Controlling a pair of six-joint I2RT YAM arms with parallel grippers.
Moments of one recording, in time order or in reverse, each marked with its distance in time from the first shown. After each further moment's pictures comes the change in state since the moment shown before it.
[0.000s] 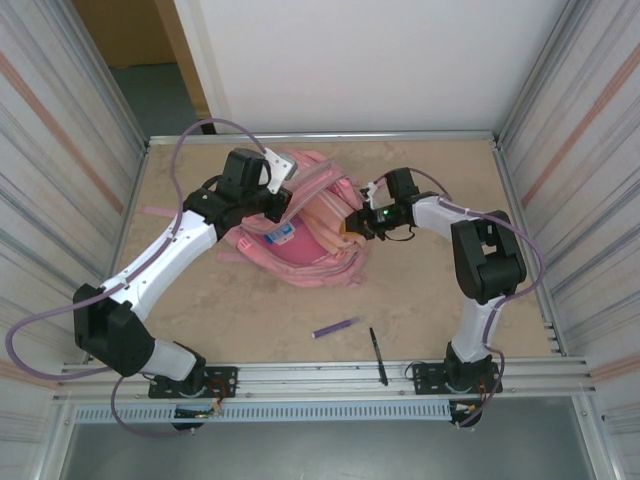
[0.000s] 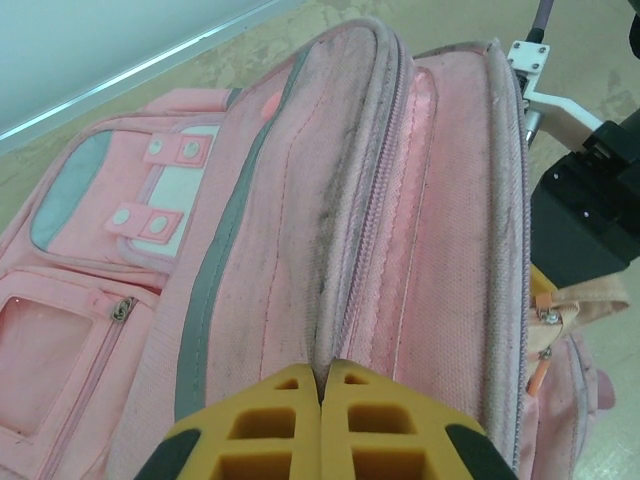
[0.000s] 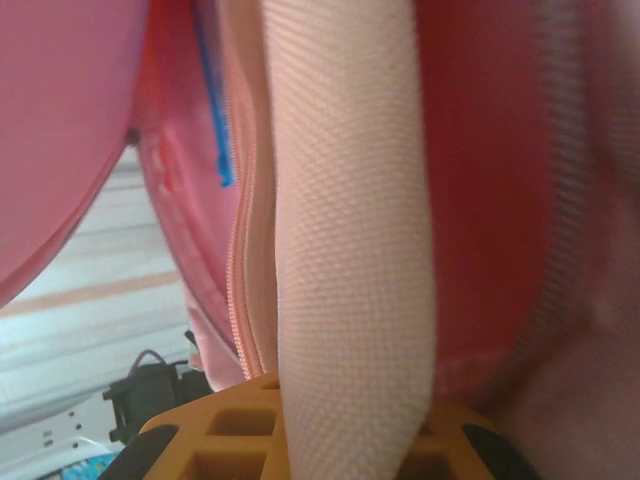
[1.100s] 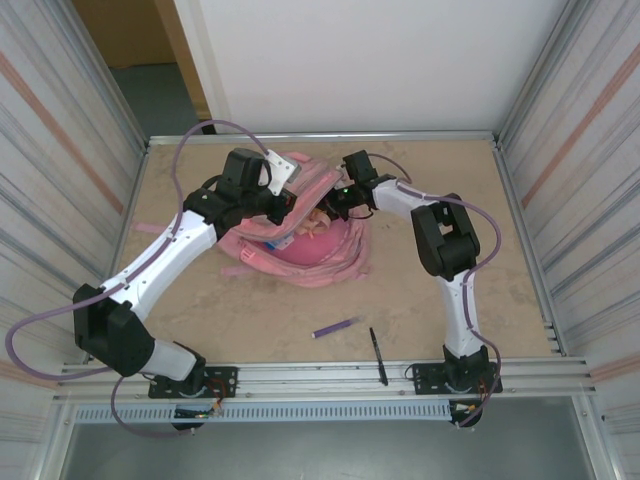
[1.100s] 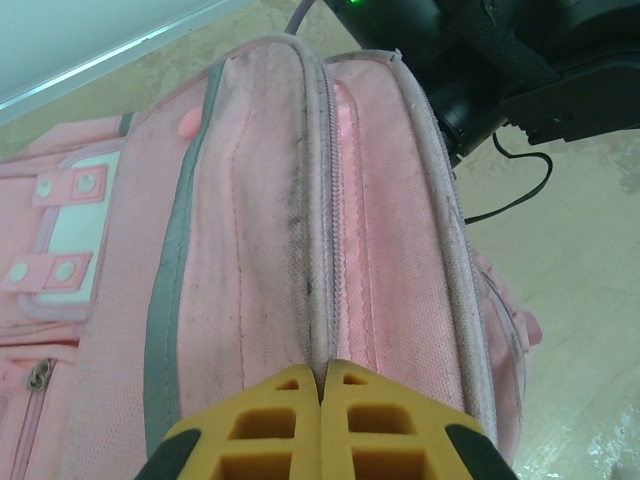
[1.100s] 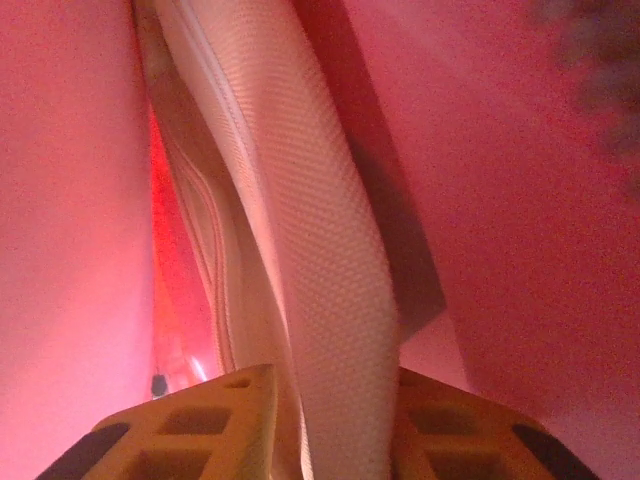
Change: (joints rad) left arm 0.001 0.000 0.000 -0.005 0.105 -0.003; right arm 0.151 0.332 0.429 0.112 0.139 0.368
